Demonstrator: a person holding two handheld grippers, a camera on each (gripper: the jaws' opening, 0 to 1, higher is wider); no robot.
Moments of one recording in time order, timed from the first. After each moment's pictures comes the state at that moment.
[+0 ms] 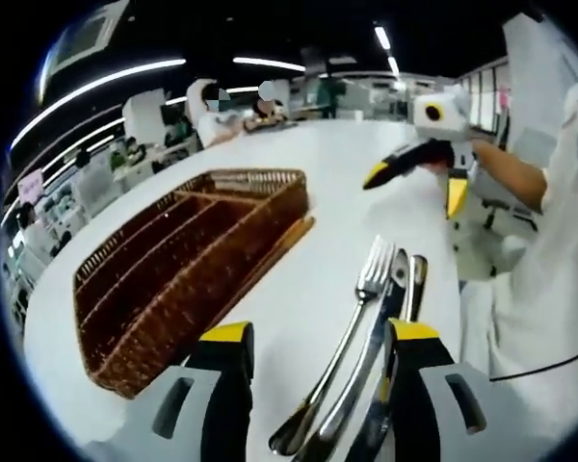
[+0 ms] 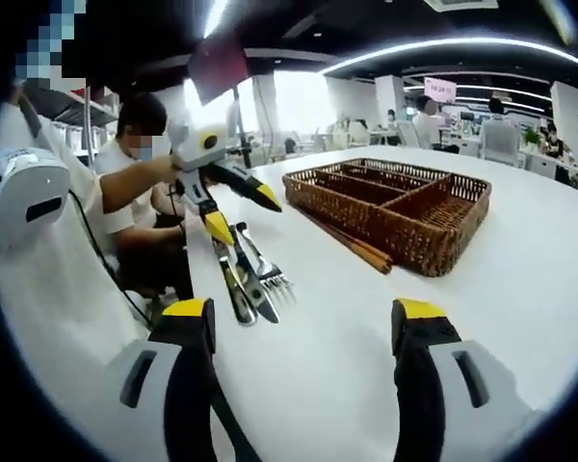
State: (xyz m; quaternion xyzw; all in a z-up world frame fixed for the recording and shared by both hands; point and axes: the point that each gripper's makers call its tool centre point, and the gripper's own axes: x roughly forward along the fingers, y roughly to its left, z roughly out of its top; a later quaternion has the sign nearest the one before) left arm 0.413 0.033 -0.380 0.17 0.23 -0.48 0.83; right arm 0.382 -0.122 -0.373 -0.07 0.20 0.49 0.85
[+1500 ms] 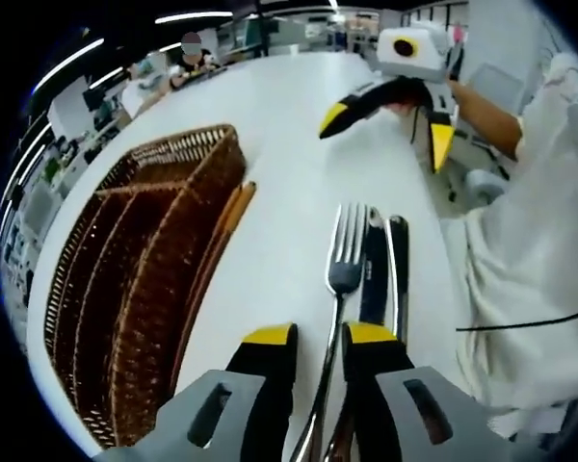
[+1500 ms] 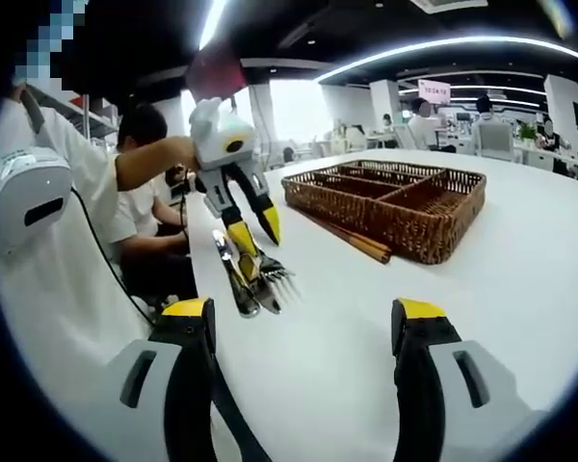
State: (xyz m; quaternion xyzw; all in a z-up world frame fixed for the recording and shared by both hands) left arm 0.401 0.000 -0.409 0.31 0.35 -0.57 0.68; right arm 0.373 -0.131 -0.377 -0.03 0.18 0.49 0.85
